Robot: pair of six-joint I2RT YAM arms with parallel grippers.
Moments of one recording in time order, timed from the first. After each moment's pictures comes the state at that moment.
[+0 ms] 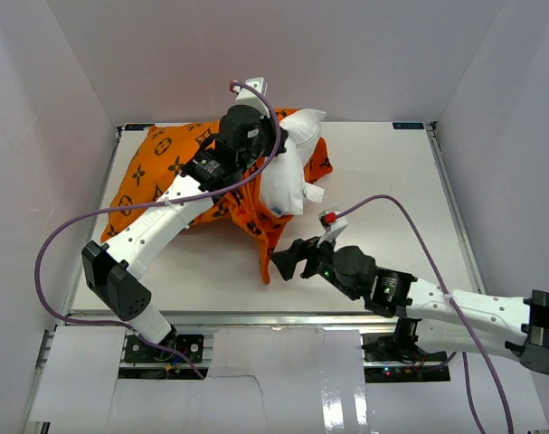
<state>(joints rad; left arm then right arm) -0.70 1.61 1.69 -0.31 -0.22 -0.47 1.24 0.98 0.59 0.17 0.40 0.57</state>
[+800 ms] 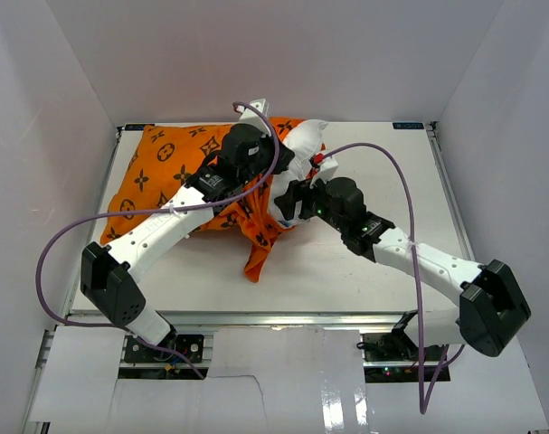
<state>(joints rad) -0.70 1.55 1.48 -0.17 -0.09 -0.57 0.76 1.30 0.88 0.19 0.05 0.33</state>
